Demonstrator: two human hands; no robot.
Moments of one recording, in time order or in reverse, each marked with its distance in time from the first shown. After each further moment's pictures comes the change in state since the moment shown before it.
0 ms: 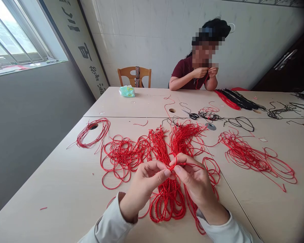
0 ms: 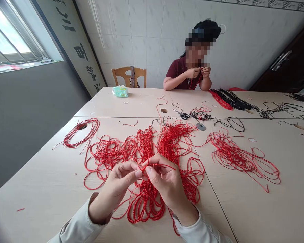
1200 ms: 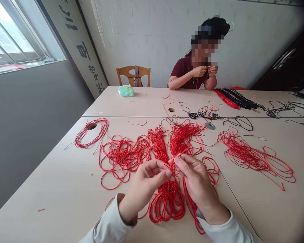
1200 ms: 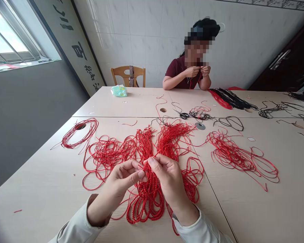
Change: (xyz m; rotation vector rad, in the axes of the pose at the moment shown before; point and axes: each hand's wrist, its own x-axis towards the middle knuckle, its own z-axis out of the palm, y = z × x) left_hand 0.002 -0.001 0.003 -0.002 -0.052 -0.040; right_hand 0.005 0.010 -0.005 0.025 0.142 0.162
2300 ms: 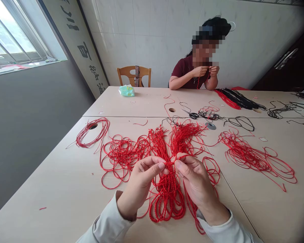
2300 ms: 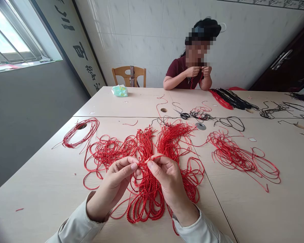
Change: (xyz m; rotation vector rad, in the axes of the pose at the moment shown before) left_hand 0.000 0.006 -0.004 -0.111 0.053 0.026; right_hand -0.002 -0.004 0.006 0.162 0.025 0.035
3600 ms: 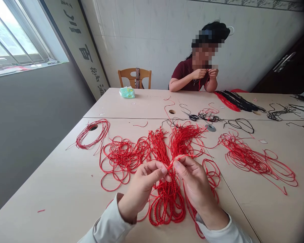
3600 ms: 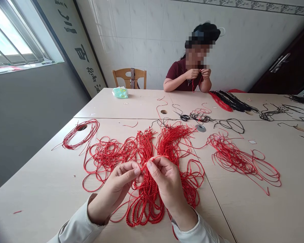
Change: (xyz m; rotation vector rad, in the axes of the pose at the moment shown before) left_hand 0.002 -0.003 0.001 0.044 -0.036 -0.065; right_hand 0.001 0.003 0.000 -0.199 0.014 -0.102
